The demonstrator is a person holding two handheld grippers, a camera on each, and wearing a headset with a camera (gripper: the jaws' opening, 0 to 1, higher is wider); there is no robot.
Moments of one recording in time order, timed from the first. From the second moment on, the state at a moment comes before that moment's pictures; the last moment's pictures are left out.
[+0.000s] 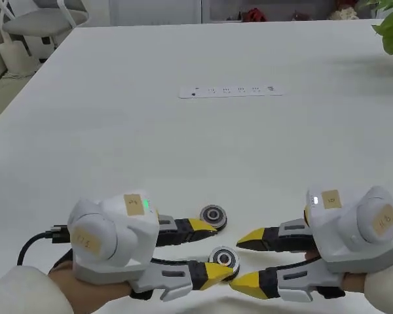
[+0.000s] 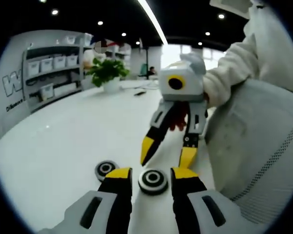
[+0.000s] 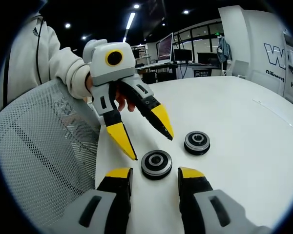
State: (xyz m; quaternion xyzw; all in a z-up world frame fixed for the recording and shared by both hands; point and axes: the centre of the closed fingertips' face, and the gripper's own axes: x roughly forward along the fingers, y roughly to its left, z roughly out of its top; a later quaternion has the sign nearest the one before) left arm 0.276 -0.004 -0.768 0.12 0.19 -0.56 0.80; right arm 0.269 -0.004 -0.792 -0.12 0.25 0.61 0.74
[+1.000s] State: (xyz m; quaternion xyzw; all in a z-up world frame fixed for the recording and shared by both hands) left arm 0.274 -0.006 -0.787 0.14 0.20 -0.56 0.79; right arm 0.270 -0.003 -0.799 -0.12 0.26 0.60 0.75
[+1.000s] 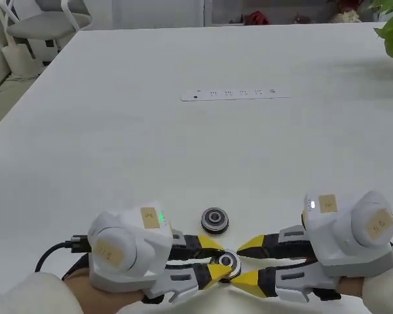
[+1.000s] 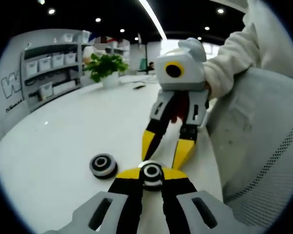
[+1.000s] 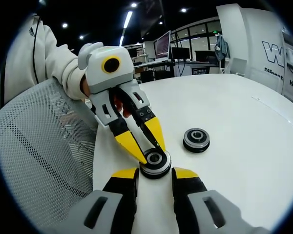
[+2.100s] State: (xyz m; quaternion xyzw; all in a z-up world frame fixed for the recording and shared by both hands) left arm 0.274 -0.007 -0.788 0.13 0.19 -0.56 0.80; right arm 0.270 -0.008 -0.804 -0.14 0.27 0.60 0.74
